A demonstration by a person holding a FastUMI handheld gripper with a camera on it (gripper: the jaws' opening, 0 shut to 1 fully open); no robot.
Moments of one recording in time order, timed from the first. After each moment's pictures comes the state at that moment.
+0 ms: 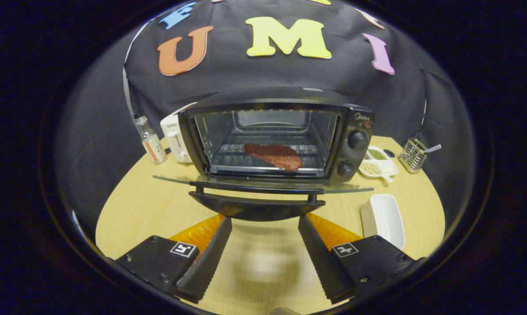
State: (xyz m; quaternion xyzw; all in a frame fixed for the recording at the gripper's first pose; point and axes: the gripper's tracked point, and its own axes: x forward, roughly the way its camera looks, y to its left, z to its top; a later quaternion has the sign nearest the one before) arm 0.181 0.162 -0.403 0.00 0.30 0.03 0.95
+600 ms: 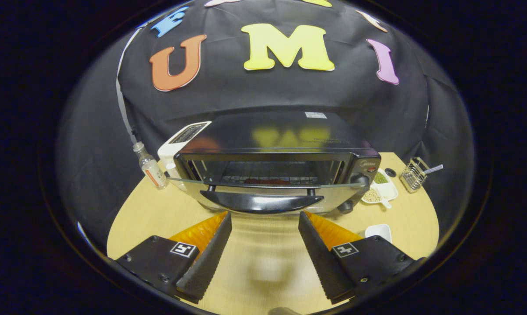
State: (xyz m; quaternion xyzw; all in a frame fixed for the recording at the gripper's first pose) arm 0.232 0.172 -0.351 0.01 0.28 0.03 0.96
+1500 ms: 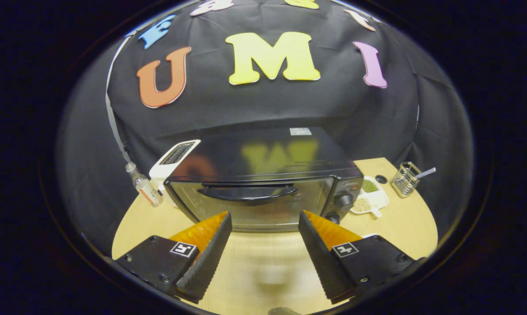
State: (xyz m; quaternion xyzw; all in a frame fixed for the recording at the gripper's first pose) arm 0.233 0.140 -0.304 0.02 0.24 0.00 0.97
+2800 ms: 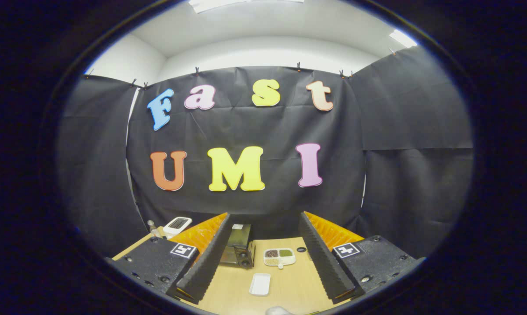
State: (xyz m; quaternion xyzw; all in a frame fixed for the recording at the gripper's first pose) arm -0.010 -0.069 -0.003 0.00 -0.01 -0.01 1.00
